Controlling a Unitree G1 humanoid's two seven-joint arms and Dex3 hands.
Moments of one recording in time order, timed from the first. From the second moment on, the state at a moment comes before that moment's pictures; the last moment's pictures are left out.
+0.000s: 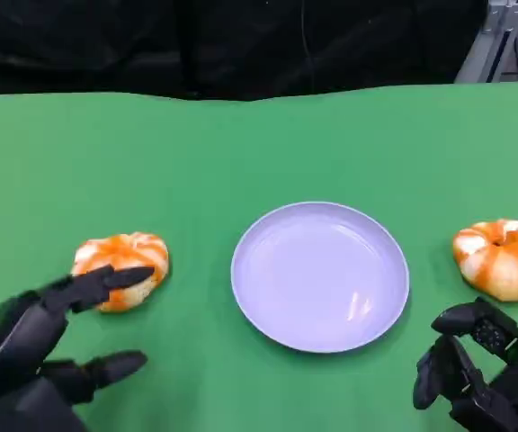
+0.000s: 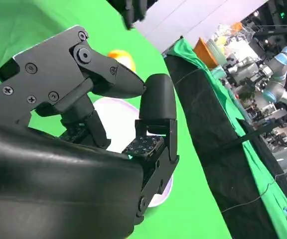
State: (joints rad) left arm 0.14 0.32 0.07 -0.14 0.40 -0.33 -0.18; right arm 0.32 0.07 -0.08 -0.30 0.53 0.25 0.24
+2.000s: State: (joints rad) left arm -0.60 0.31 -0.44 0.94 0.78 -0.12 0.19; right arm 0.32 0.07 -0.08 -0.29 0.53 0.25 0.25
